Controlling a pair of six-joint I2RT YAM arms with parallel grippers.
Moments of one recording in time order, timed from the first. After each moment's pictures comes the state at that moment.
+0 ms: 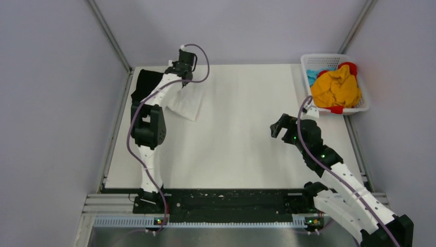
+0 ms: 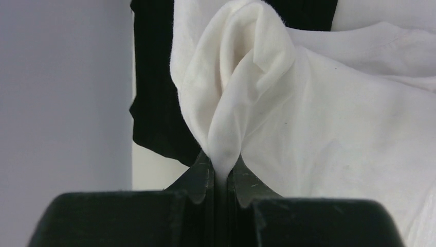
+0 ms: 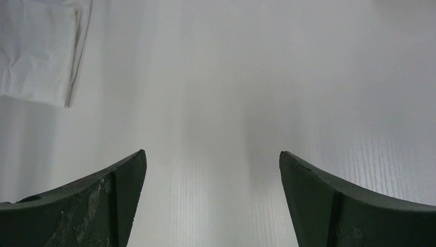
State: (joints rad) left arm -0.26 2.13 1.87 -0.55 -0.62 0.09; right arm 0.43 0.74 0.55 -0.28 0.22 0.57
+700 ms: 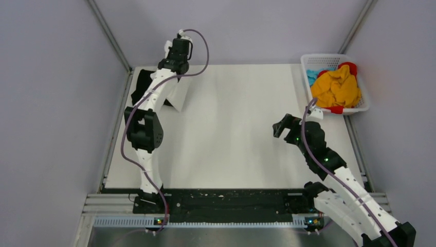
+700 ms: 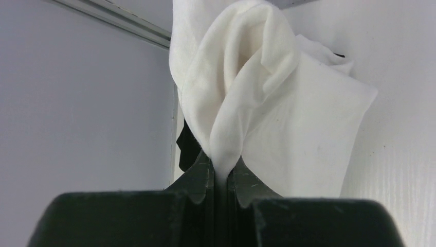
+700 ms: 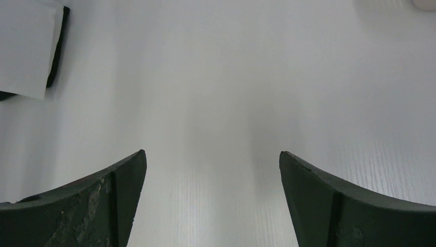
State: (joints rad) left arm -0.25 2.07 2.00 -0.53 -0.62 0.29; right arm 0.43 0.68 0.55 -0.30 0.25 0.57
